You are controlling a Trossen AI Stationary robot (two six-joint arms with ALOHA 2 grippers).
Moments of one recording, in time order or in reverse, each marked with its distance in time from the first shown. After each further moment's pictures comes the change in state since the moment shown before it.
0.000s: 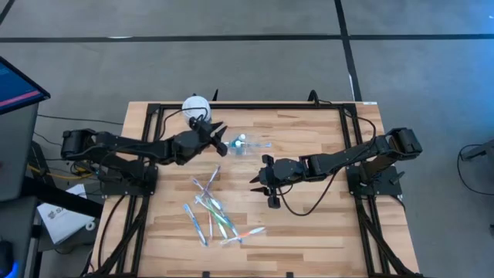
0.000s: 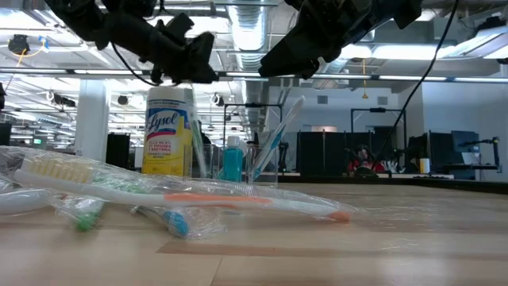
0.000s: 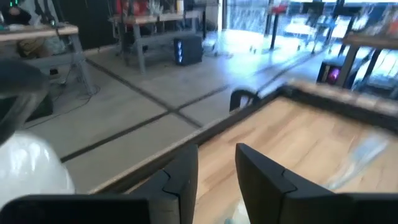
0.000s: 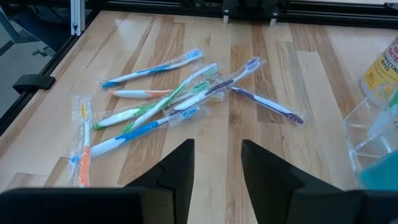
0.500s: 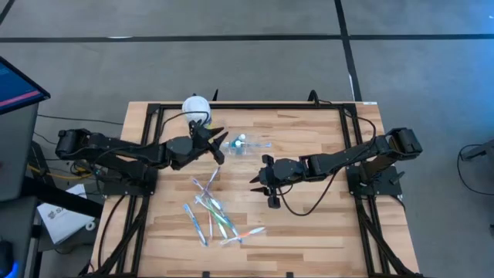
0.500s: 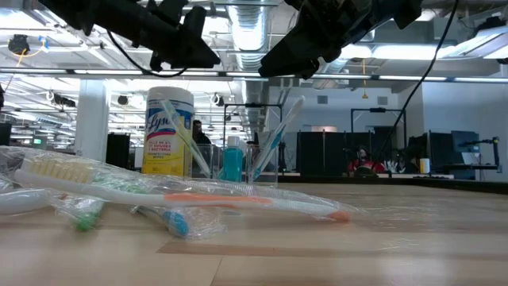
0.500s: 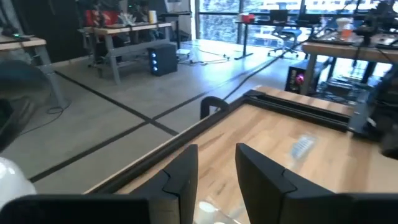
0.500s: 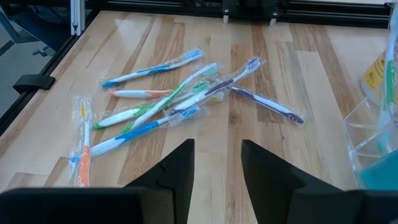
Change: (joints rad) left arm -0.119 -0.065 0.002 -0.025 0.000 0.031; right arm 0.000 0.000 0.000 0.000 0.000 0.000
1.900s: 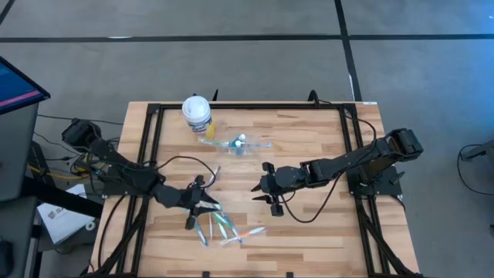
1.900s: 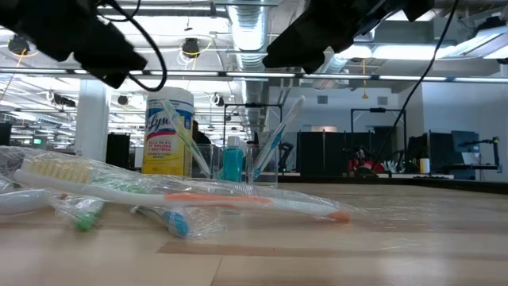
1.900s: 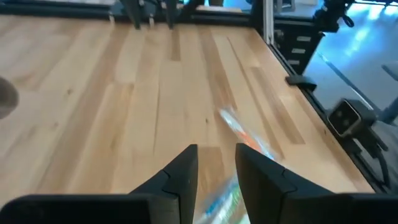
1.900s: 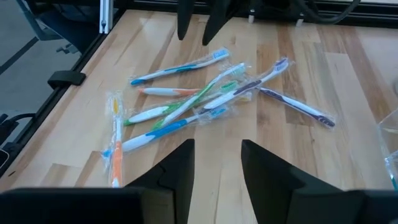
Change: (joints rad) left arm -0.570 0.001 -0.170 -0.094 0.299 -0.179; right arm 0.064 0.000 0.000 -0.001 -0.003 0.020
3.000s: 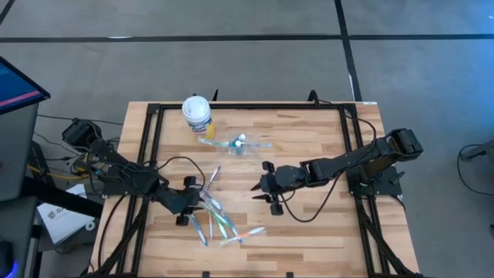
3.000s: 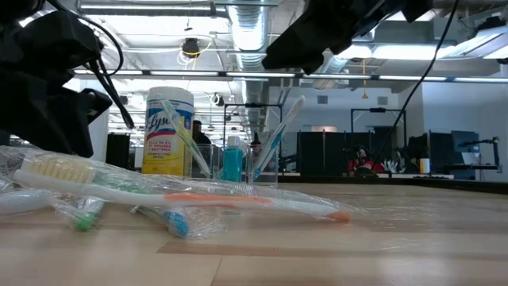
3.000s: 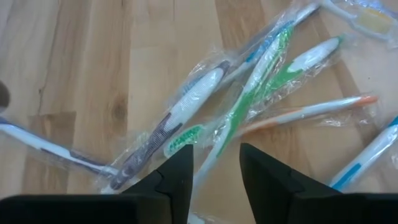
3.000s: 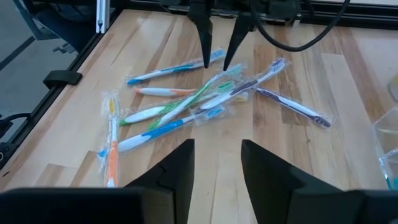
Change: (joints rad) left arm -0.006 0.000 -0.017 -0.450 0.057 -0.057; right arm -0.008 0.000 0.000 0.000 0.003 -0.005
